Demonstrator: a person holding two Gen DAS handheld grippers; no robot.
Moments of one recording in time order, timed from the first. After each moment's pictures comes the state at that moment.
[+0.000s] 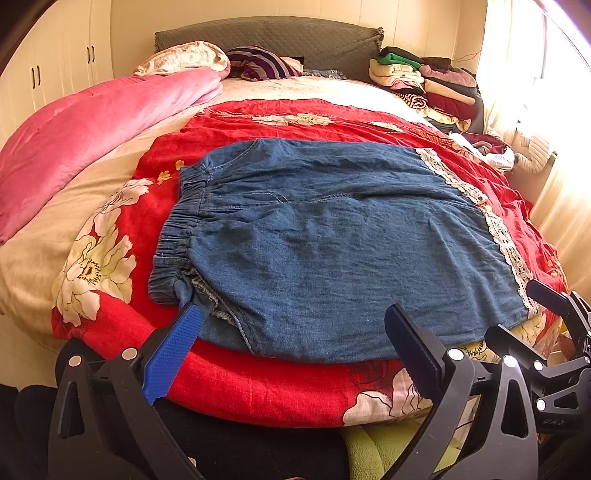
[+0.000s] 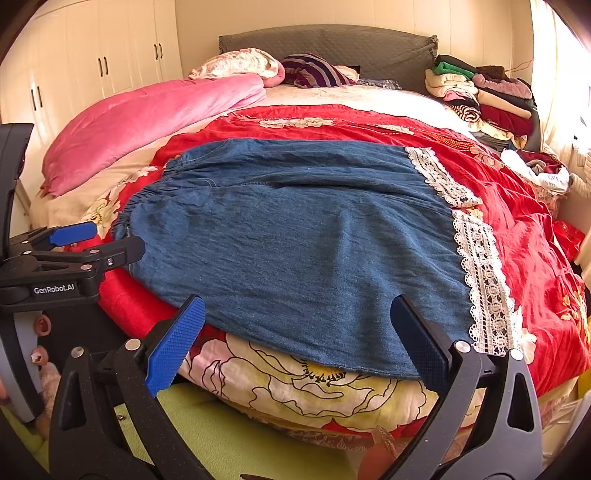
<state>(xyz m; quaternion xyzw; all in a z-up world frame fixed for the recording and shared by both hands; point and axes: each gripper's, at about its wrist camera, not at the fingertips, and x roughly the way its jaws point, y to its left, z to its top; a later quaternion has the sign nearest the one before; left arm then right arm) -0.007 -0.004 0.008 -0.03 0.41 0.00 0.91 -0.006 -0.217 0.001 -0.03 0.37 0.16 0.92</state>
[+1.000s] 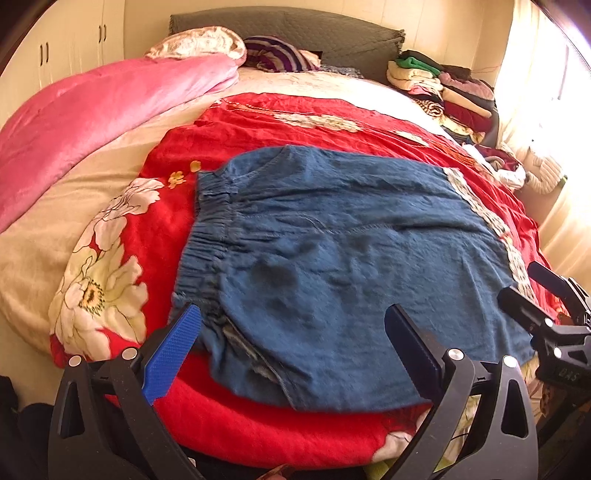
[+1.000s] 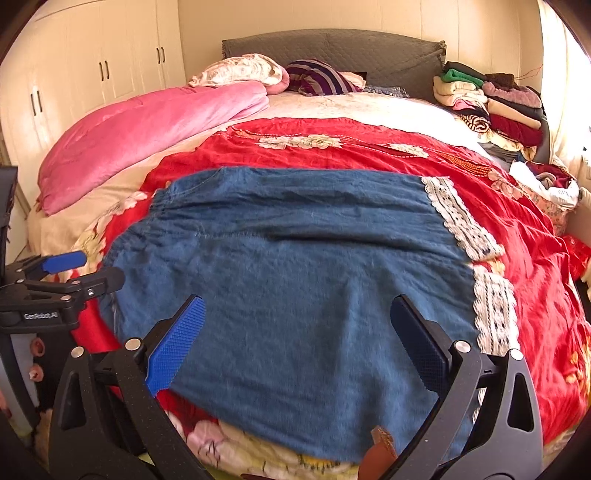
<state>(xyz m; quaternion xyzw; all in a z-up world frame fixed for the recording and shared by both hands) 0.046 0.043 0.010 -0.07 0.43 0.02 0.90 0.070 -0.196 0.019 -0.04 0.36 0.17 0.92</state>
